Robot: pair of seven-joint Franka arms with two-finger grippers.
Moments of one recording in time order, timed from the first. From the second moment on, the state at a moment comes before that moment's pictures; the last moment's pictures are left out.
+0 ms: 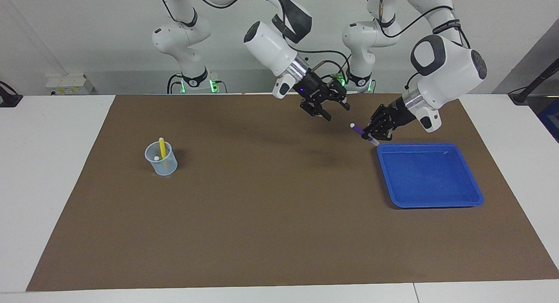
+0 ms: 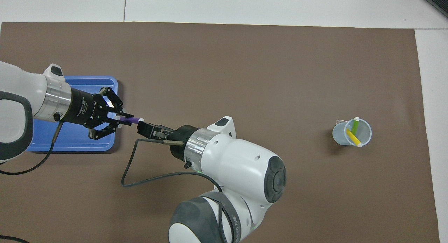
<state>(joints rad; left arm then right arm) -0.01 0.00 -0.11 -1.95 -0.58 1.83 -1.25 0.65 0.21 0.20 -1.86 0.88 2.84 0.37</state>
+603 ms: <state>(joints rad) -0.01 -0.06 -0.11 -1.97 -0.61 1.76 -1.25 0.65 0.25 0.20 -1.83 0.88 2.85 0.31</state>
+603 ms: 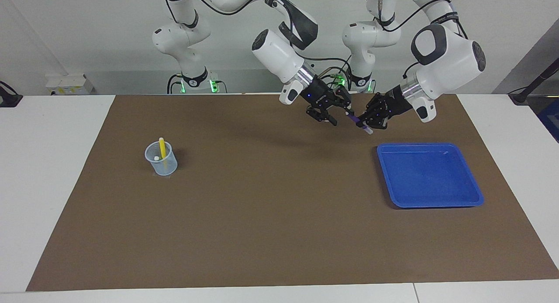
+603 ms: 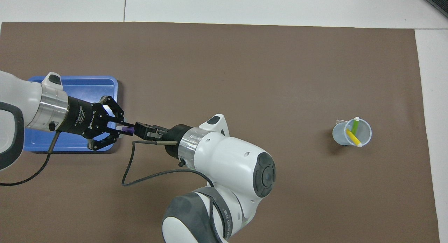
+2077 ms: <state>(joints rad) -0.01 -0.07 -0.11 -1.99 -0.61 1.76 -1.26 0.68 0.25 0.20 -1.81 0.88 2.85 0.31</state>
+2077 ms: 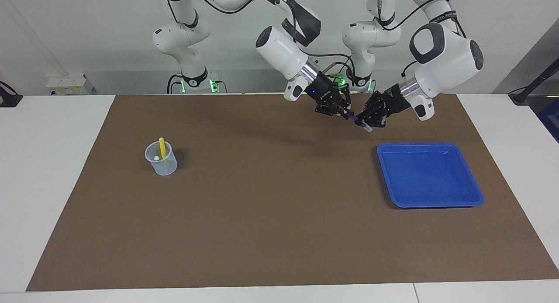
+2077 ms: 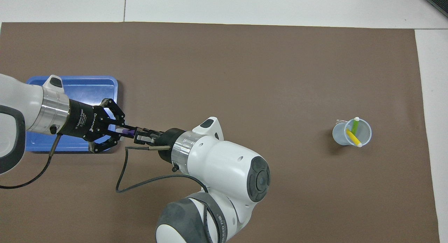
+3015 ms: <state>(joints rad) -0.04 -0.11 -0.10 -2.01 -0.59 1.76 -1.18 0.59 0.27 0.19 -1.82 0.88 2.70 0.14</state>
